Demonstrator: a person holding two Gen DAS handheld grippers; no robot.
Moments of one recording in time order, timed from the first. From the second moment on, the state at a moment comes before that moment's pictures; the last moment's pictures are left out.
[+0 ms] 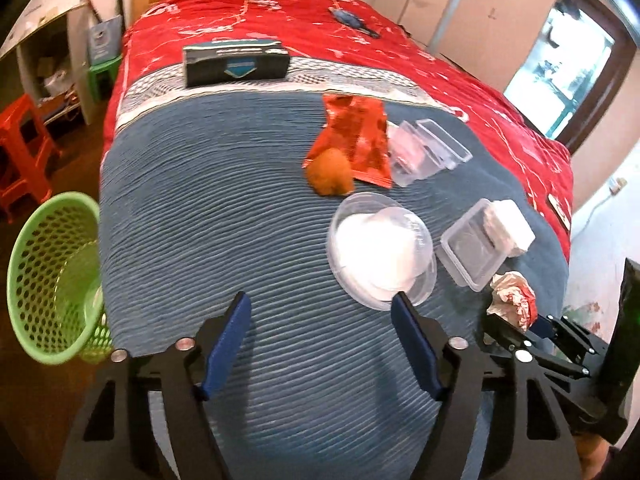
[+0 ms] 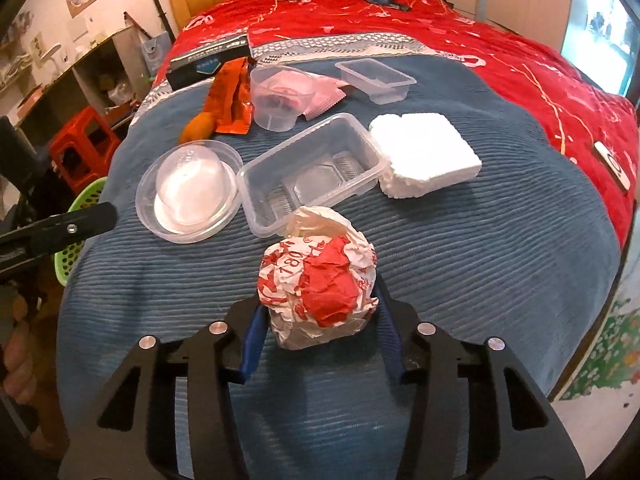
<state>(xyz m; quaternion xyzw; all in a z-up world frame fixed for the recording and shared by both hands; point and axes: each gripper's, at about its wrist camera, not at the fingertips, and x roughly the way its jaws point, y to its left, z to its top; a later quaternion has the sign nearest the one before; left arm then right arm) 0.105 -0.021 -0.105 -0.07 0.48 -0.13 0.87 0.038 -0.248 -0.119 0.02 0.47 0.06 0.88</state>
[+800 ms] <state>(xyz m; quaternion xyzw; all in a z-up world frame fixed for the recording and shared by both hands) 0.151 -0.085 -0.107 0.04 0.46 -0.17 0.87 0.021 -0.273 -0.104 0.08 0.45 0.09 0.89</state>
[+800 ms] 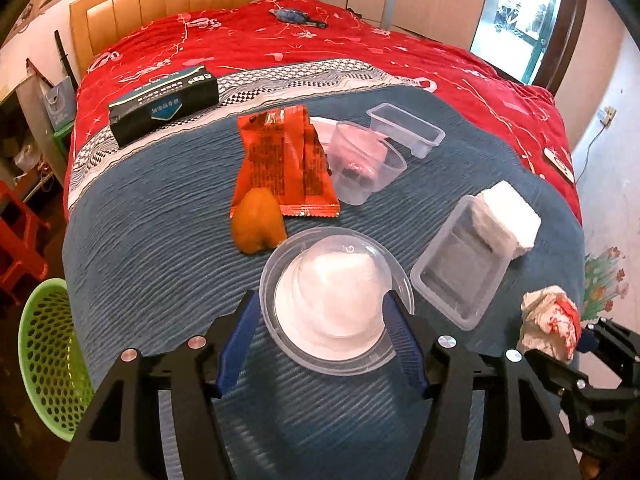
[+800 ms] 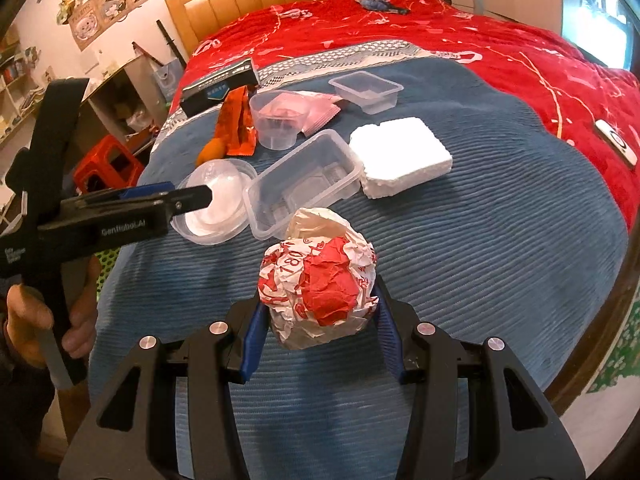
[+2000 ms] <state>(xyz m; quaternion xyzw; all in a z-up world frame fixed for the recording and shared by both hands) 0.136 -0.059 -0.085 -0.04 0.45 -0.21 0.87 0.005 -0.268 -0.088 0.09 0.44 0.10 0.89</state>
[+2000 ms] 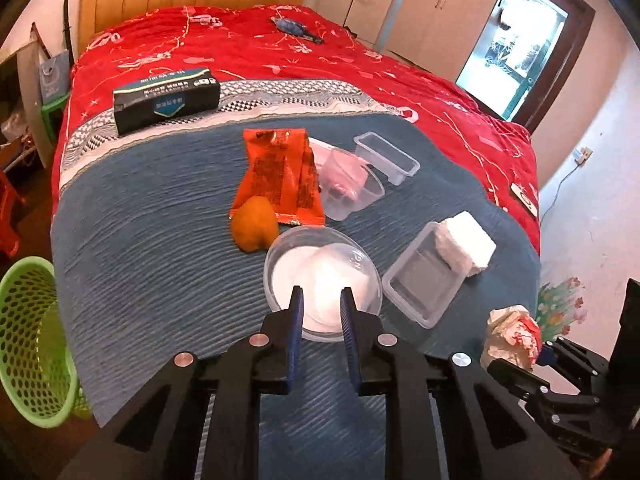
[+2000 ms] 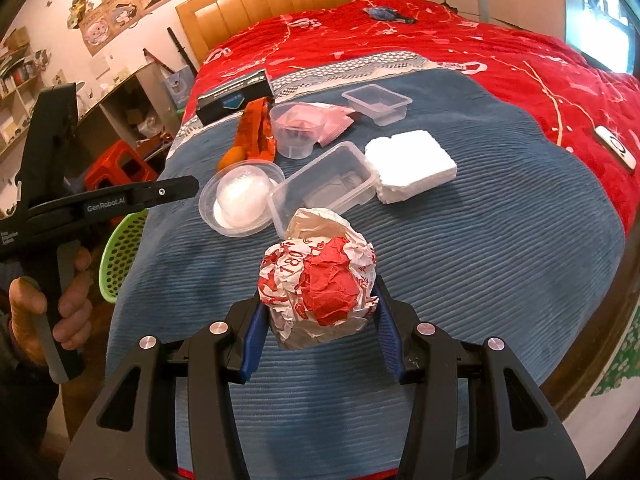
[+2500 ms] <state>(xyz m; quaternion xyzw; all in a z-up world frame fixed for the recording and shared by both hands) 0.154 -0.102 -0.107 0.07 0.45 -0.22 0.86 0.008 -0.274 -0.098 0.10 0.45 0.10 0.88</state>
